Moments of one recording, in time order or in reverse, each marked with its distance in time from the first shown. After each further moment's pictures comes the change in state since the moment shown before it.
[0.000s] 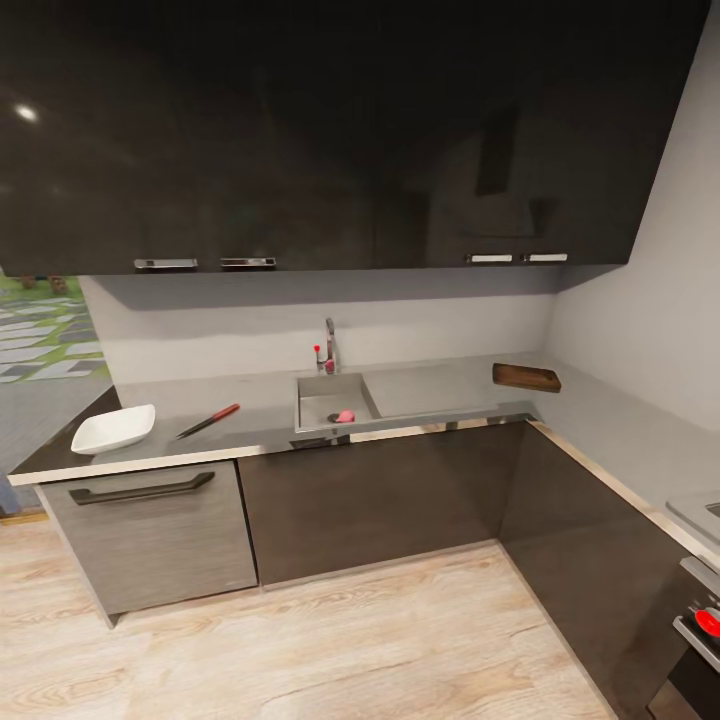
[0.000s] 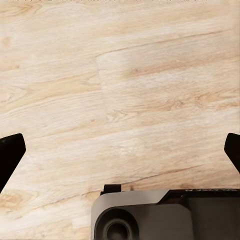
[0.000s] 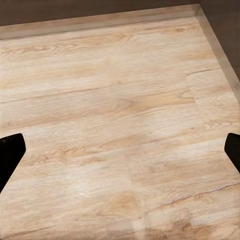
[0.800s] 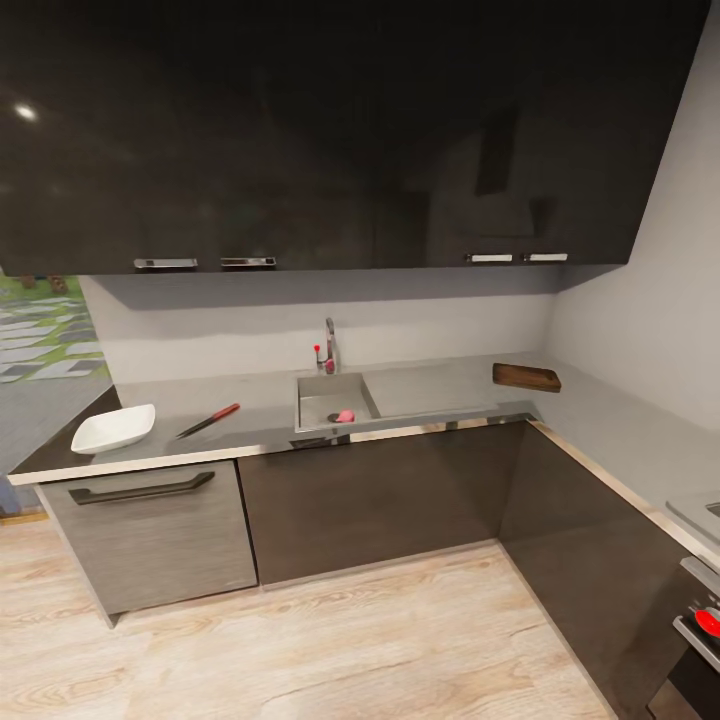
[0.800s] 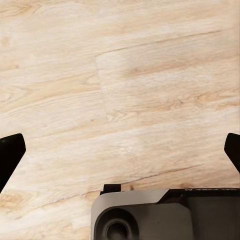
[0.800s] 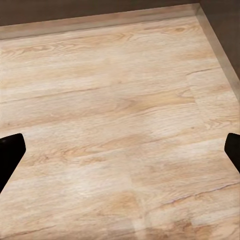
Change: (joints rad) left arm 0.000 0.000 -0.002 0.001 -0.001 -0.001 -0.001; right arm 0.000 0.002 -0.001 0.000 -0.001 0.000 0.000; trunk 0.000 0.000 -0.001
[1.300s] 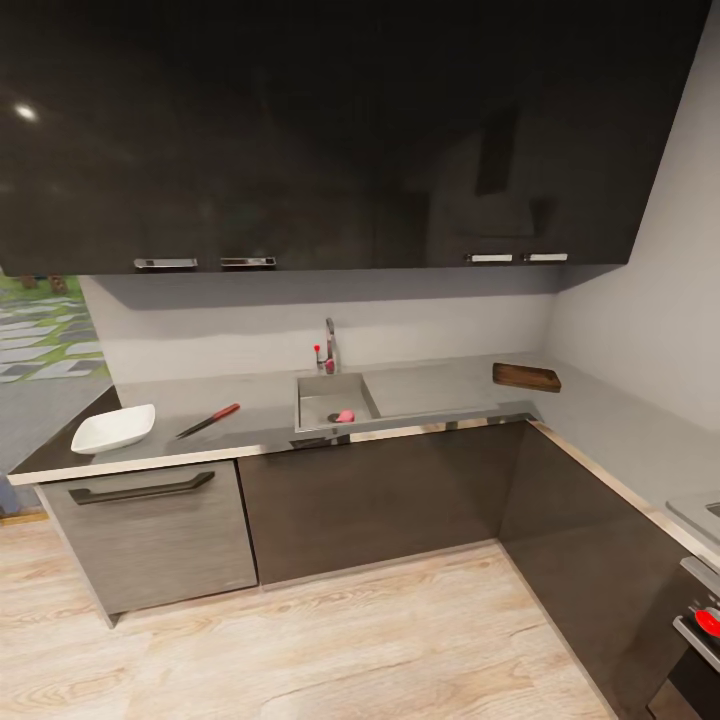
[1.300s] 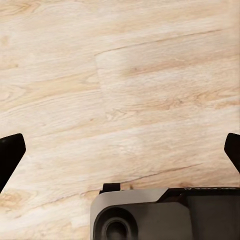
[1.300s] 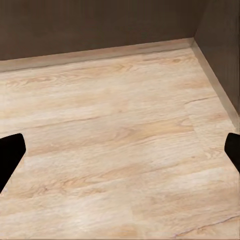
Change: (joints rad) left arm 0.000 -0.001 -0.001 0.003 0.001 0.000 0.000; right arm 0.000 0.001 -0.001 -0.098 0.001 -0.009 -0.002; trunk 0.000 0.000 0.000
